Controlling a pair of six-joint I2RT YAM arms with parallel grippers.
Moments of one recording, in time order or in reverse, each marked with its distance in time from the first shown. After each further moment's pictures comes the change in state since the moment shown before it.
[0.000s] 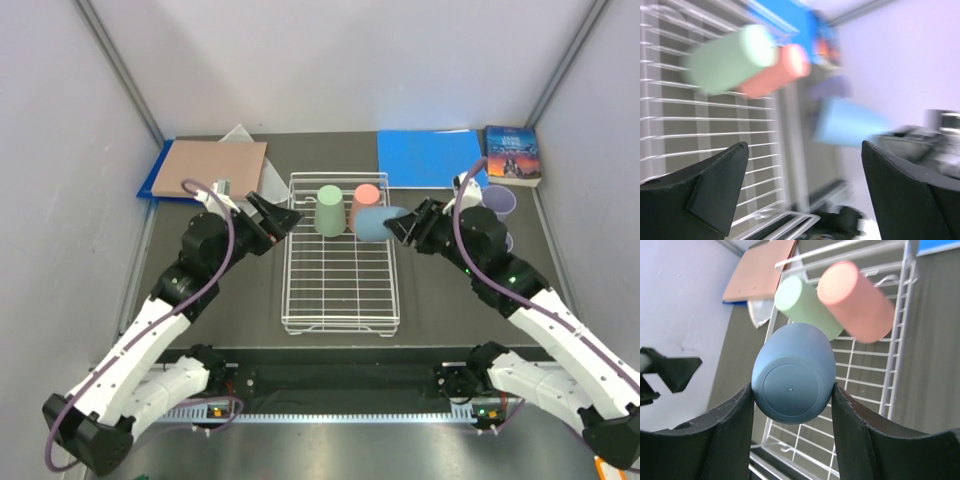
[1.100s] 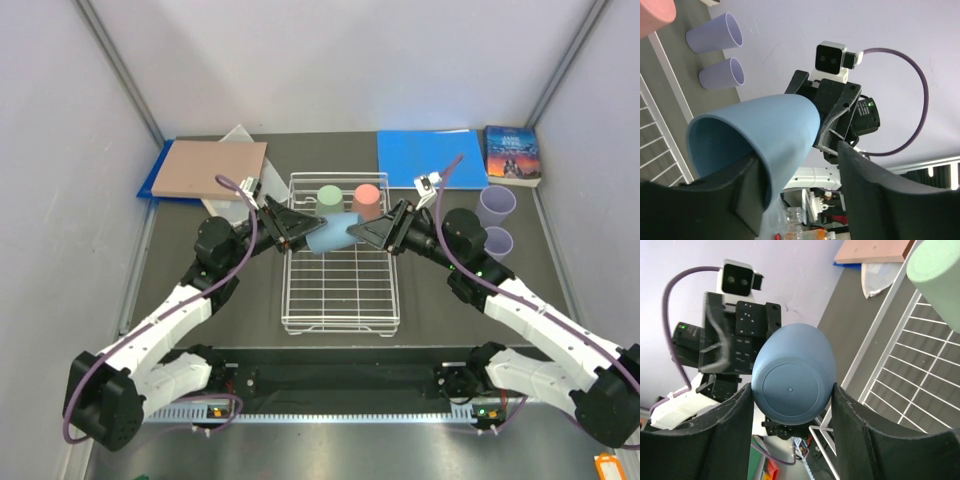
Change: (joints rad) left arm 0.041 0.135 -0.225 0.765 0.515 -0.410; right arm -0.011 0.130 -0.191 0.551 -0.451 0.280
